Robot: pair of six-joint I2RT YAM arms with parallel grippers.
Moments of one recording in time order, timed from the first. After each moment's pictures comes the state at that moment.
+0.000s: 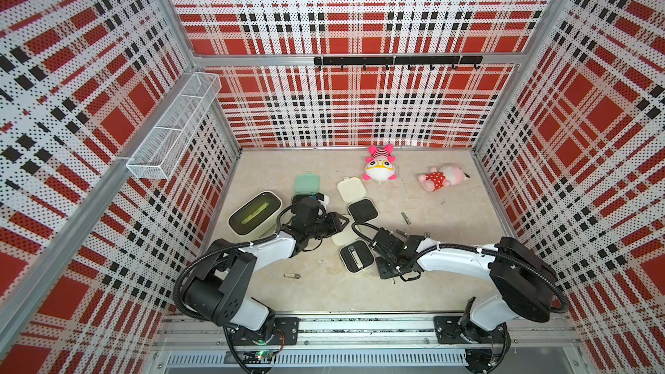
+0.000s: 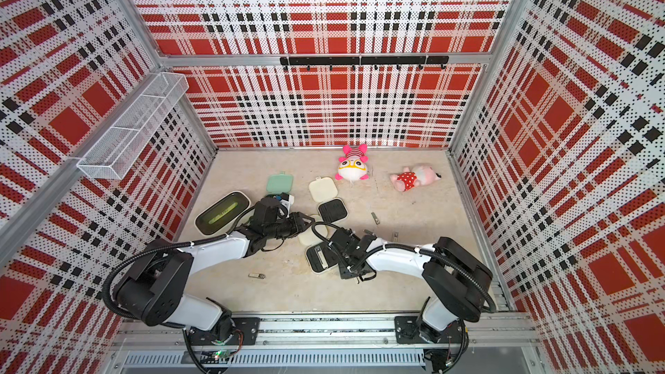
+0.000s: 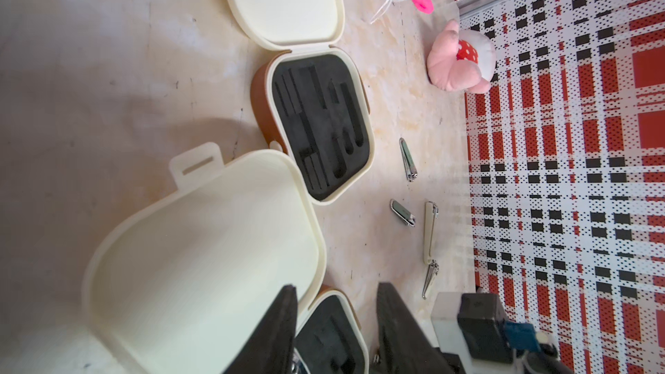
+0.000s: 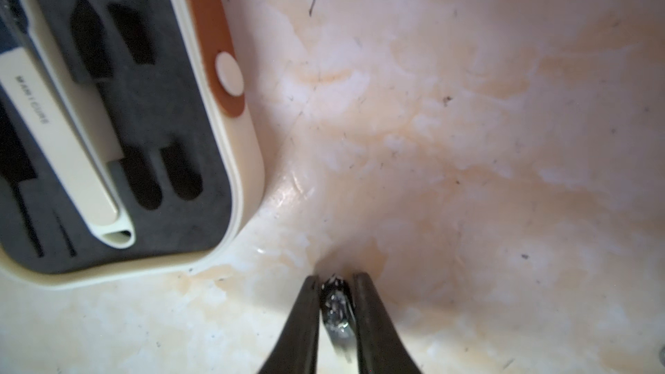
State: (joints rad) left arm -0.47 1.51 0.63 0.24 0.41 -0.83; right arm 0.97 1.55 0.80 -0.57 0.09 0.72
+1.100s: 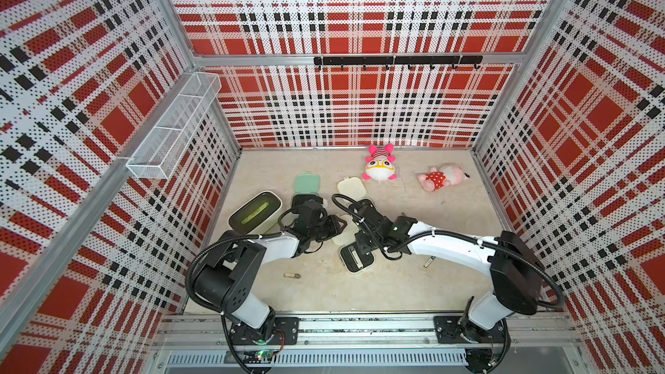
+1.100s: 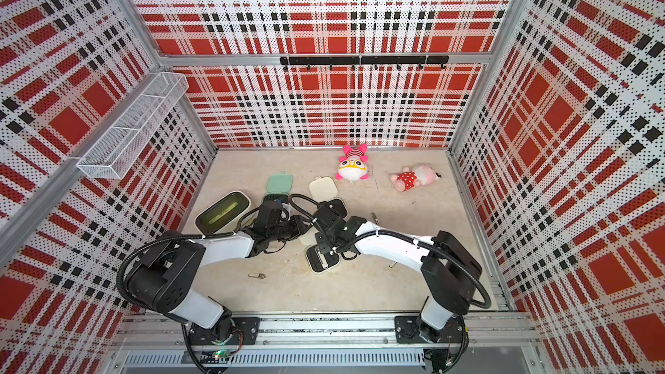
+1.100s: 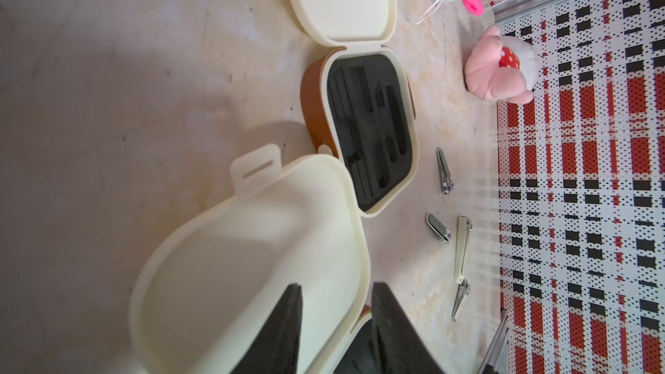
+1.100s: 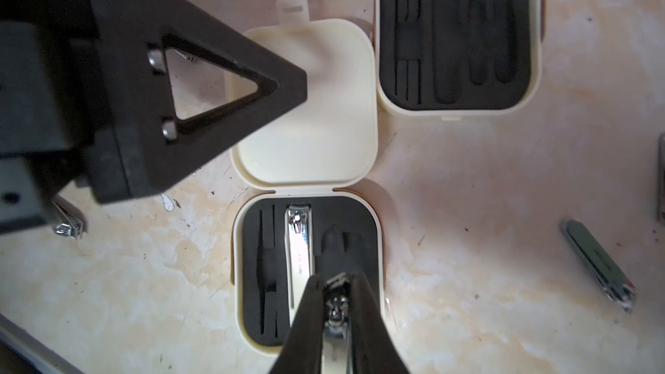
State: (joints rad) left arm -0.47 1.58 0.60 0.30 0.36 -0.84; right arm 0.96 1.66 1.13 -0.51 0.17 0.49
